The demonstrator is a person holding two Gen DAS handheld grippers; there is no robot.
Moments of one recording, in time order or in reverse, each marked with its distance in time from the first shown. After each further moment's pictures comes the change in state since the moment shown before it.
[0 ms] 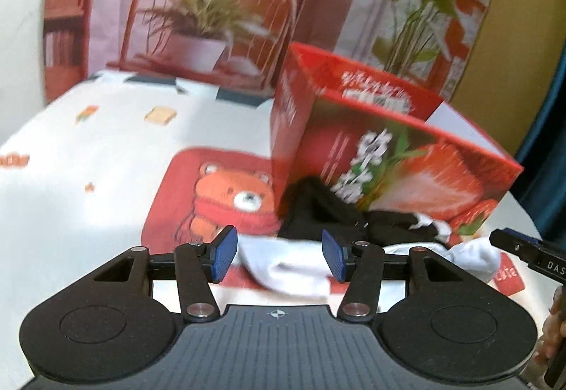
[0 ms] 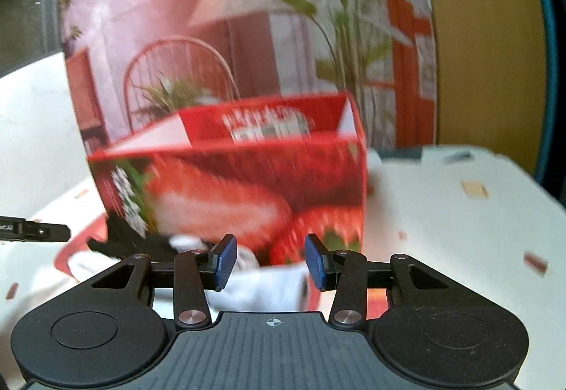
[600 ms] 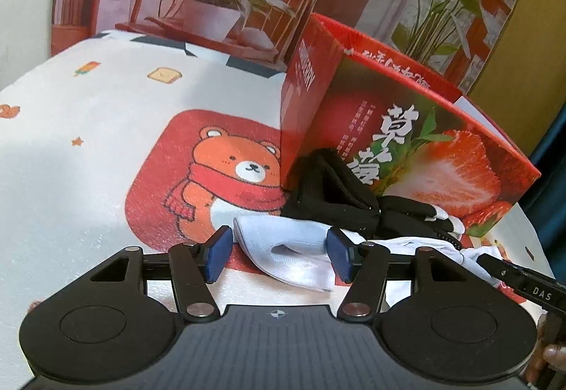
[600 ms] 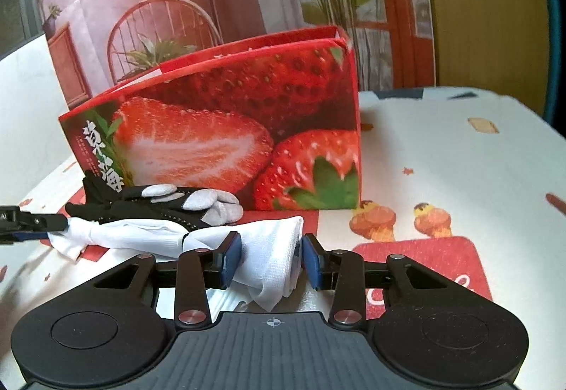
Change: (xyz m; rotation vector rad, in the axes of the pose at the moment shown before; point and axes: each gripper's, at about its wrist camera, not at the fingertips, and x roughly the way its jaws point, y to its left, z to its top) left arm 0.025 0.005 -0.015 -0.096 0.060 -0.006; right arm 0.033 -0.015 -0.024 0.067 0.133 0.017
